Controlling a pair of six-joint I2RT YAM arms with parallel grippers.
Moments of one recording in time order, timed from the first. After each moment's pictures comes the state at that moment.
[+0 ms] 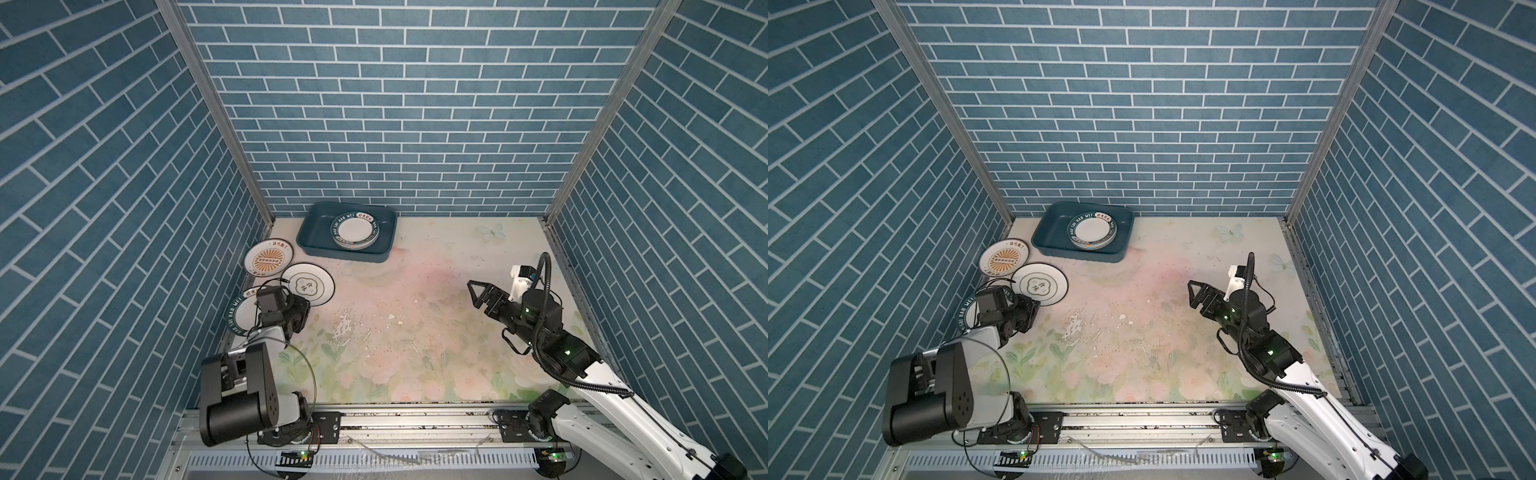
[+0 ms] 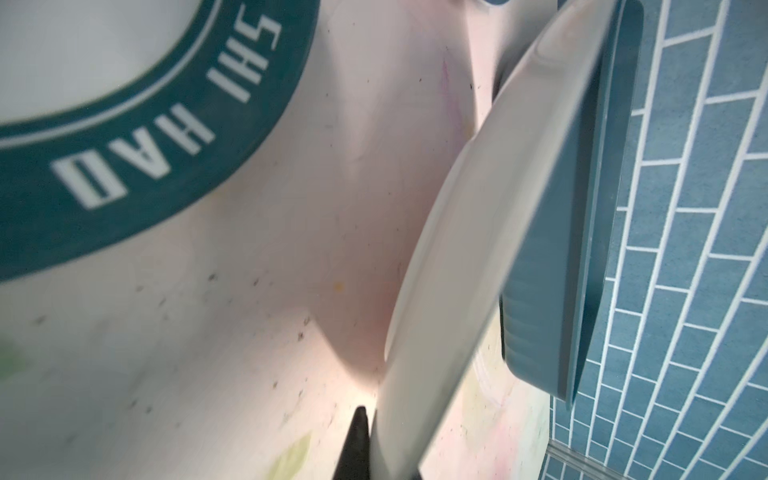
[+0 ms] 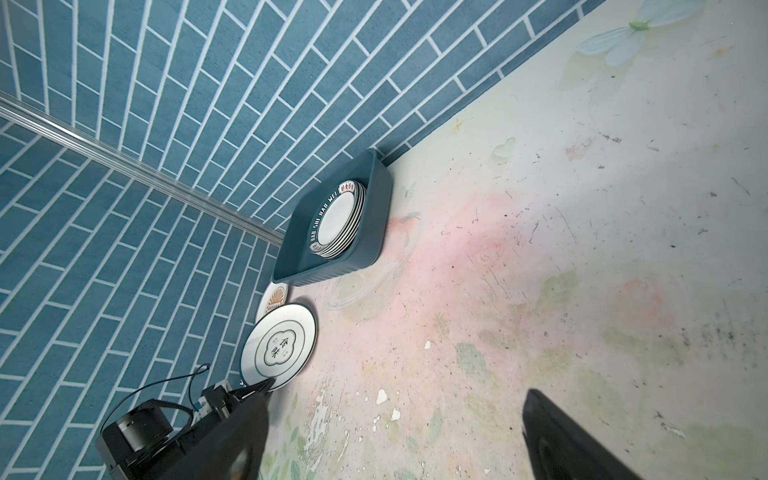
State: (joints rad) left arm 0.27 1.29 0.44 0.10 0.36 -1.04; right arm 0.61 0.73 0.60 -0.20 0.06 0.86
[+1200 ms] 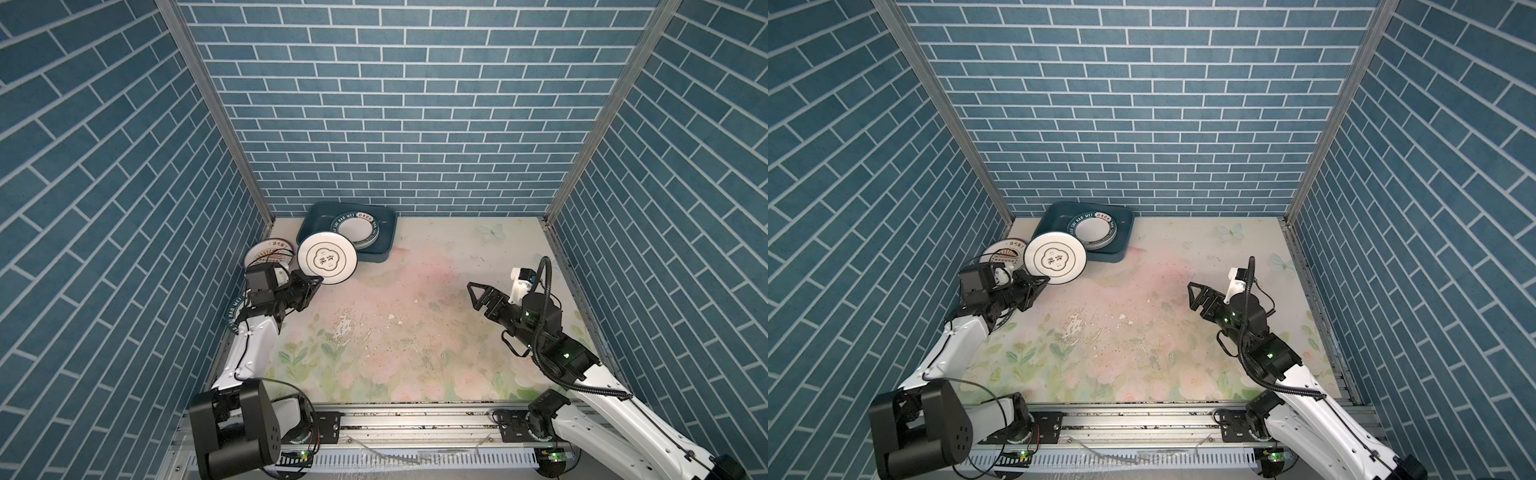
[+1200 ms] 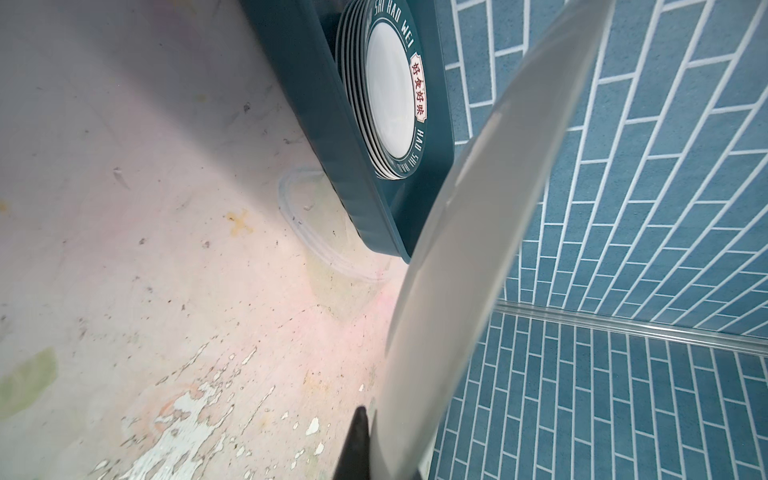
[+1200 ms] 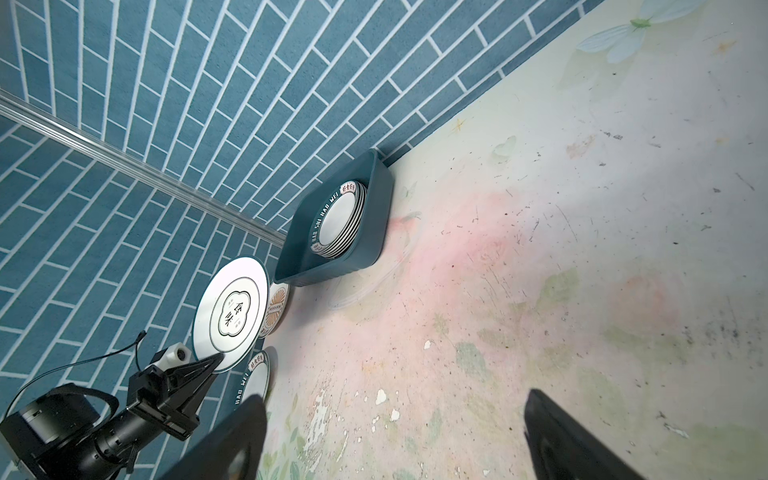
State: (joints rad) left arm 0.23 1.21 0.73 -0.17 0.70 -0.95; right arm 0.62 0.73 0.56 -0.15 0.06 0.86
